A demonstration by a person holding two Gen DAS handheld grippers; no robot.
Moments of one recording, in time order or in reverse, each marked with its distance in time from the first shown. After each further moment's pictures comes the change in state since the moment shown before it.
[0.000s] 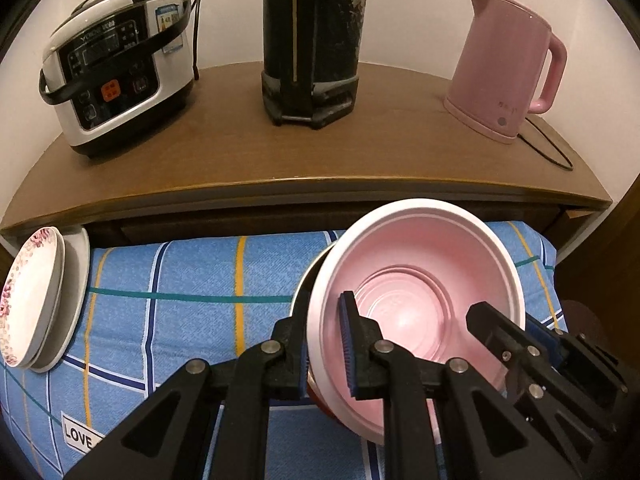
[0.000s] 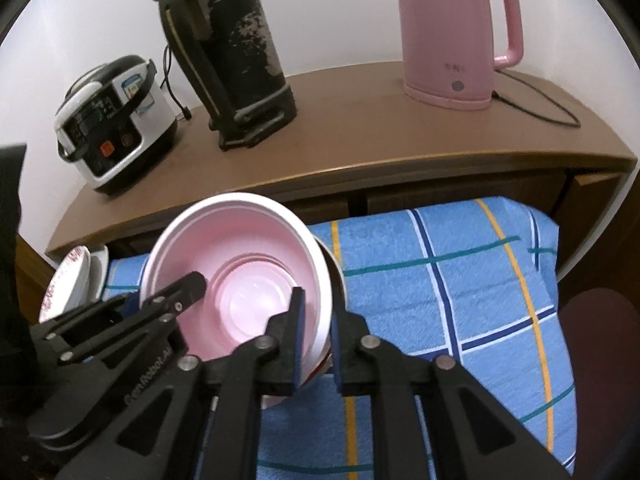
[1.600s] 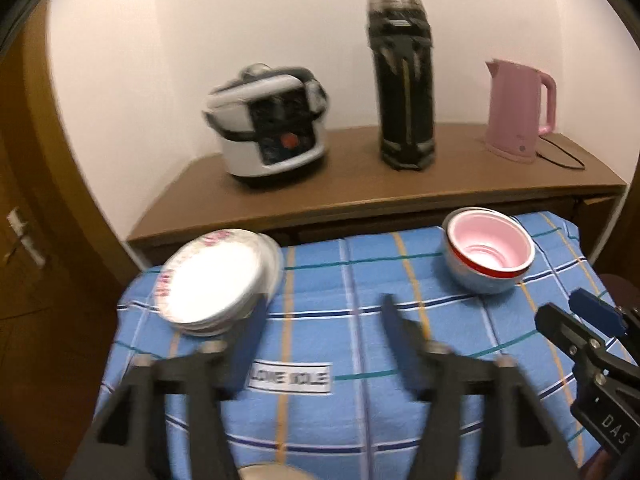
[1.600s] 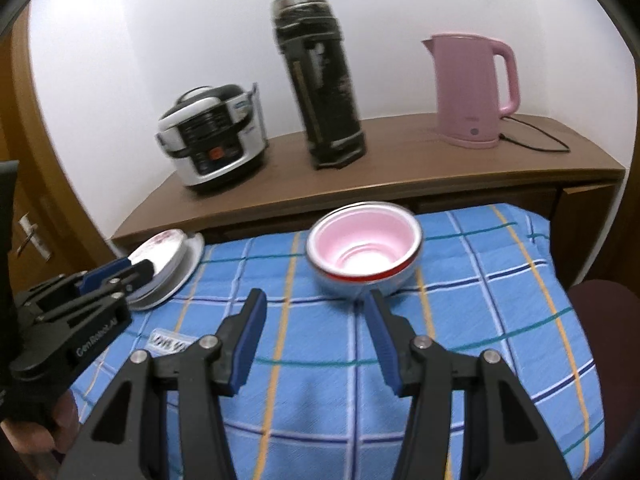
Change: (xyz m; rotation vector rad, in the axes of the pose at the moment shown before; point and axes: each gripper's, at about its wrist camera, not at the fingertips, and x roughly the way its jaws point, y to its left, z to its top) left arm -0.173 0.102 -0.095 0.076 -0.263 0.251; right arm -0.115 0.082 -0.094 -0.076 -0.195 0.095
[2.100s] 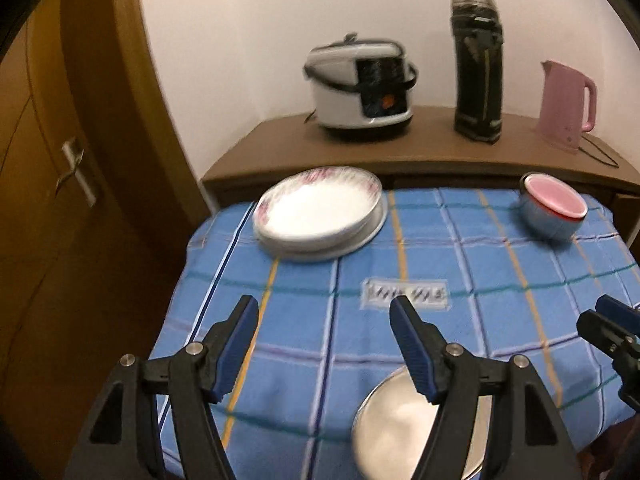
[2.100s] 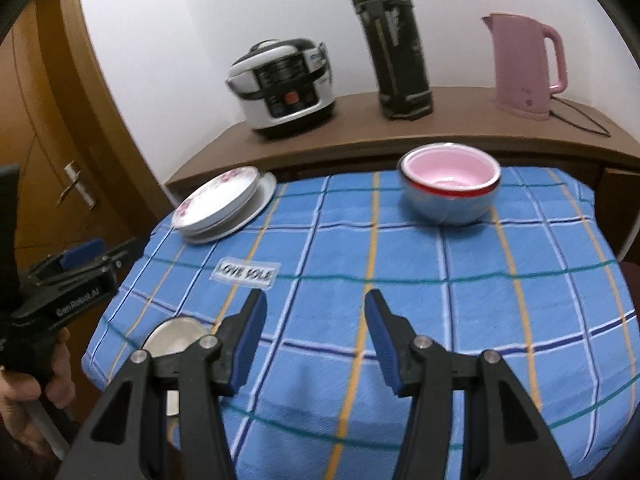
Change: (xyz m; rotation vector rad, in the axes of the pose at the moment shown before) left arm -0.021 0.109 -0.082 -0.098 0.089 0.094; right arm -0.011 0.062 -0.061 -0.068 0.103 0.151
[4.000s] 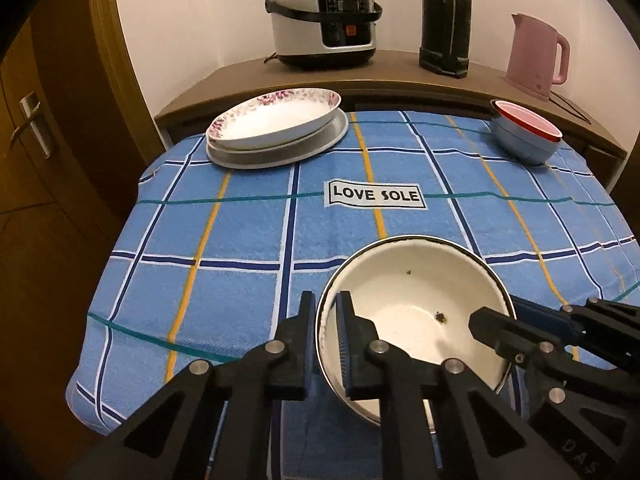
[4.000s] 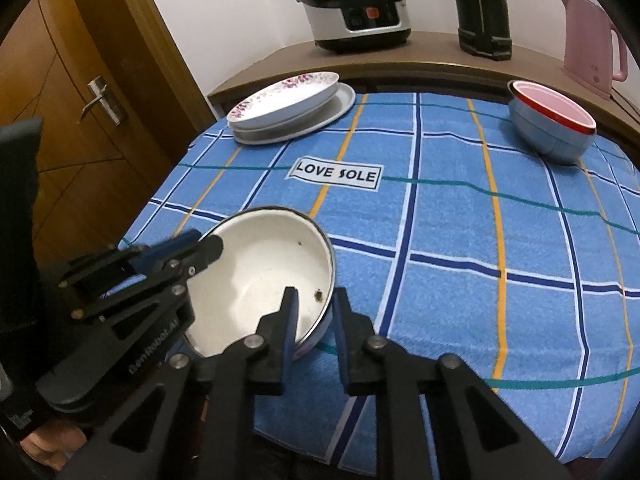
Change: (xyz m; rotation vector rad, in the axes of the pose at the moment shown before) left arm 0.027 -0.011 -0.058 0.039 0.129 -0.145; right arm 0.057 0.087 -0.053 -0.085 0.207 0.058
